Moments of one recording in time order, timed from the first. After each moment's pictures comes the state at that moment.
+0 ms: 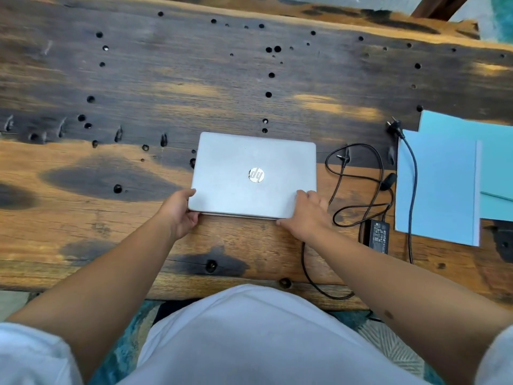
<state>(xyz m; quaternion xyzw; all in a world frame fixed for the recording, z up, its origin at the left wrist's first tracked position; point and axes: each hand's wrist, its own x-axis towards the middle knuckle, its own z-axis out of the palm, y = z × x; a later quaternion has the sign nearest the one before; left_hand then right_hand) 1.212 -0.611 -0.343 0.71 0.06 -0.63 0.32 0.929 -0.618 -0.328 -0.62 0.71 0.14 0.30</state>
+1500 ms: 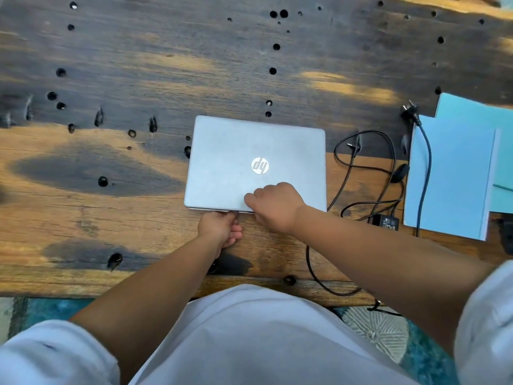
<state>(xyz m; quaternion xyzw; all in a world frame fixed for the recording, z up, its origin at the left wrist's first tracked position) 1.140 -0.577 -0.393 0.77 -0.06 -0.61 0.18 0.989 -0.649 -0.342 -0.92 0.32 0.19 0.13</state>
